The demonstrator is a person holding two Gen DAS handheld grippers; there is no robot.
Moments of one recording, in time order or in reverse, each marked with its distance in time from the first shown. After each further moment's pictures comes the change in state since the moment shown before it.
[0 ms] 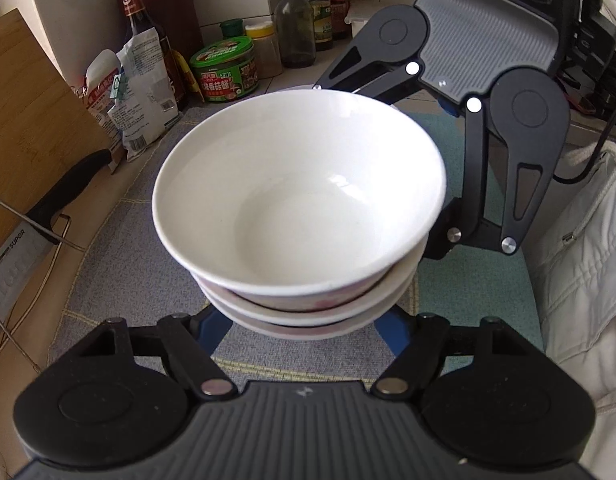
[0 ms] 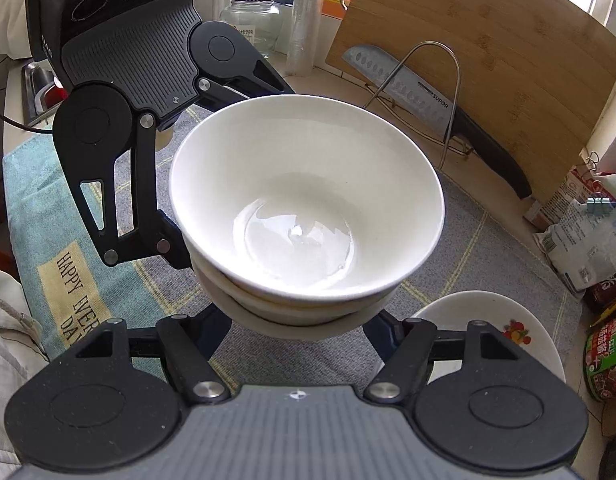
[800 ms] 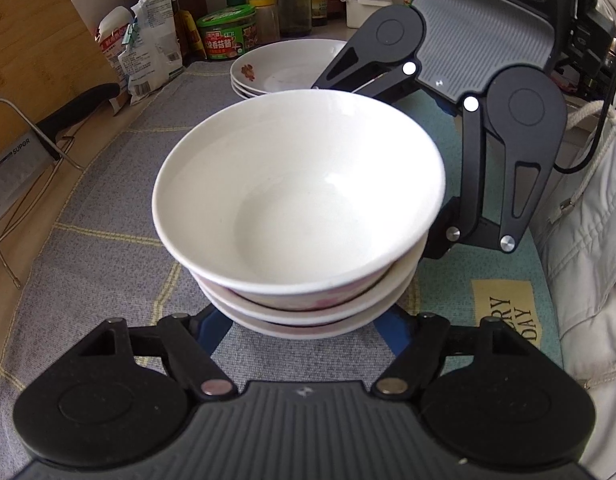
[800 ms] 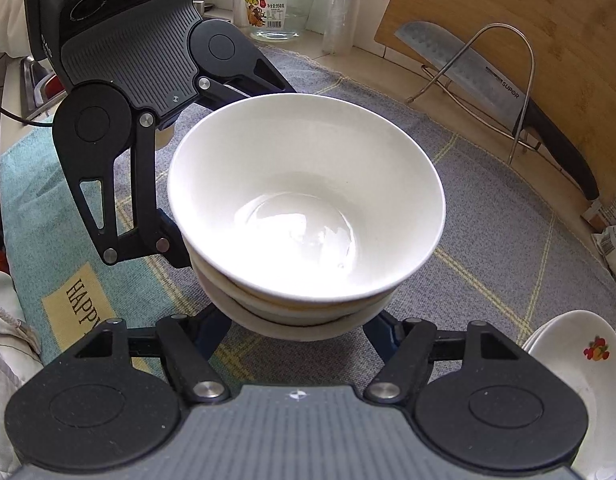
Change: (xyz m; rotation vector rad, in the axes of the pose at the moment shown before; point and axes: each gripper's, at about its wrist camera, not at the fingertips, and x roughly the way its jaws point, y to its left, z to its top) left arm -0.010 -0.002 -0.079 -0.033 0.005 -0.049; right arm 0.061 0.050 0.027 0.022 0.052 0.044
